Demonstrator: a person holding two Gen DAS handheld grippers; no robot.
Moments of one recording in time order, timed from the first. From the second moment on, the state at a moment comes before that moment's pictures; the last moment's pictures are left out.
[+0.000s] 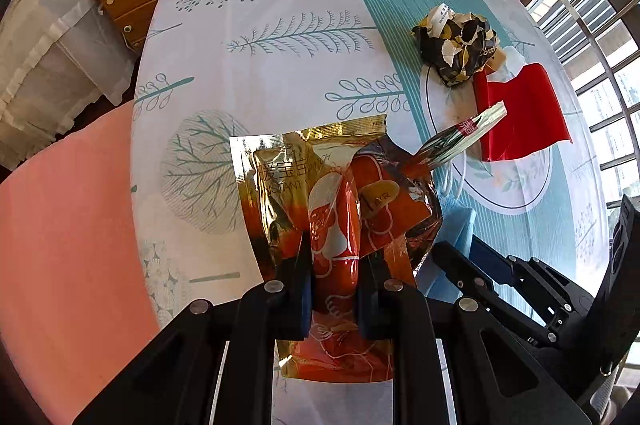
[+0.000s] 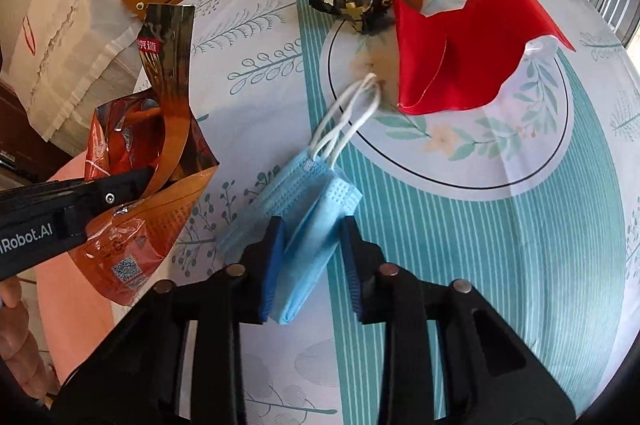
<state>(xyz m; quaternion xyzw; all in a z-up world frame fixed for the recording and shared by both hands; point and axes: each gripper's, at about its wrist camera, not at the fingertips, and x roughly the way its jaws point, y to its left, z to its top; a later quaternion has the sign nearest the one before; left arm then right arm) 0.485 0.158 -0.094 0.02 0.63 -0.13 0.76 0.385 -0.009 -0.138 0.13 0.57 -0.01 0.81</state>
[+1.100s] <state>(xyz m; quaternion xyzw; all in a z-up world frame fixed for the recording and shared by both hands) 0.186 0.051 -0.009 -0.09 0.57 -0.06 0.82 0.118 -0.125 0.022 0.03 0.49 0.17 0.85</state>
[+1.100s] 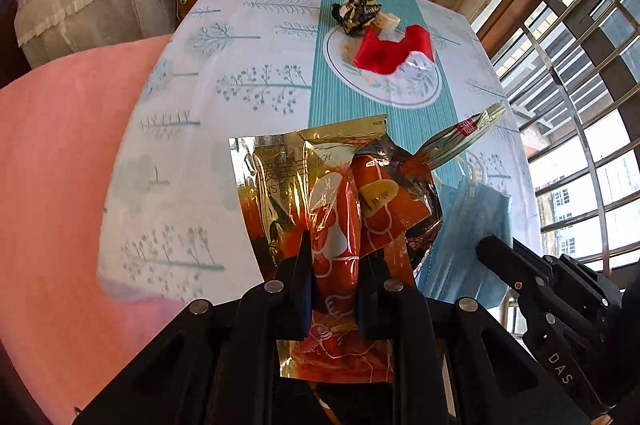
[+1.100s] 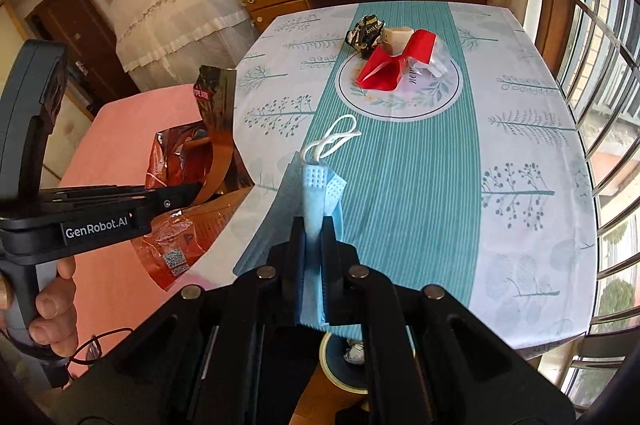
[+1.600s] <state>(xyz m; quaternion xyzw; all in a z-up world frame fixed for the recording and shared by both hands) 0.022 -0.019 -0.055 -0.06 0.61 -0.07 0.78 -0.009 -0.168 -0.016 0.02 0.56 0.16 0.81</state>
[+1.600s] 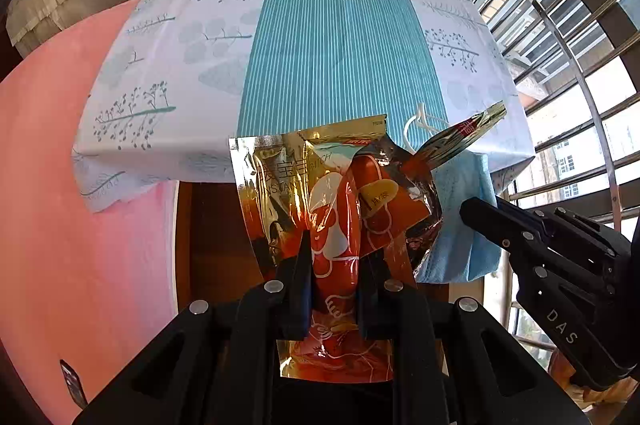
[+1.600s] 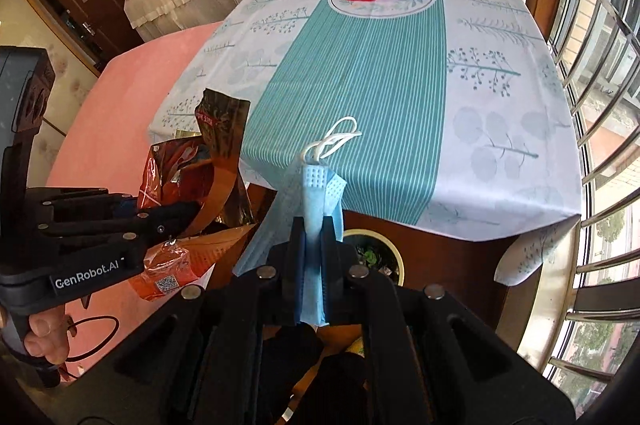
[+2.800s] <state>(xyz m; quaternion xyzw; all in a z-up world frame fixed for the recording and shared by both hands) 0.023 -0.034 -0.424 -0.09 0.65 -0.09 0.75 -0.044 -0.194 -0.374 0.01 0.68 0.01 0.74</state>
